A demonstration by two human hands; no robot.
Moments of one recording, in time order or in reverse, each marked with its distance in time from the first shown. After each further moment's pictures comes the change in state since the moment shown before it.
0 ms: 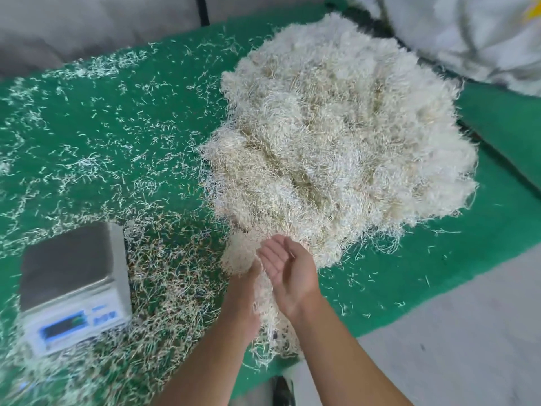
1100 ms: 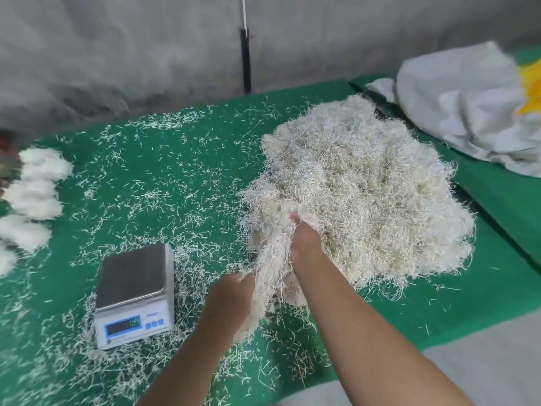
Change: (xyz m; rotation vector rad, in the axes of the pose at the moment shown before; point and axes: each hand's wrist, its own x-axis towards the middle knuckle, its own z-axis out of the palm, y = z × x) left_hand -0.121 0.088 -0.063 0.629 0.290 0.535; right_hand -0.030 -0.083 0.149 -0.496 0.162 0.017
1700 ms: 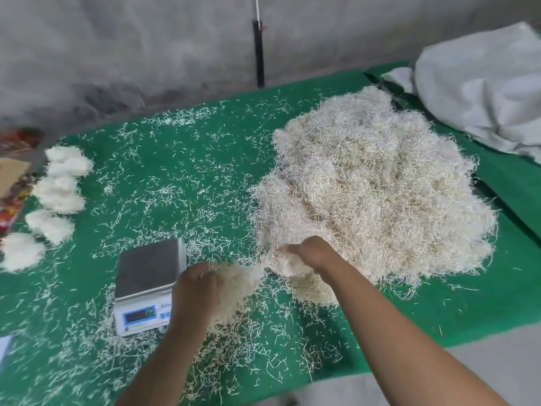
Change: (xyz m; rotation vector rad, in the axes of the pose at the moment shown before) left_hand 0.005 -0.018 -0.044 -0.156 0.245 -0.060; right_hand 0.021 0.011 -0.046 -0.954 -0.243 -0.203
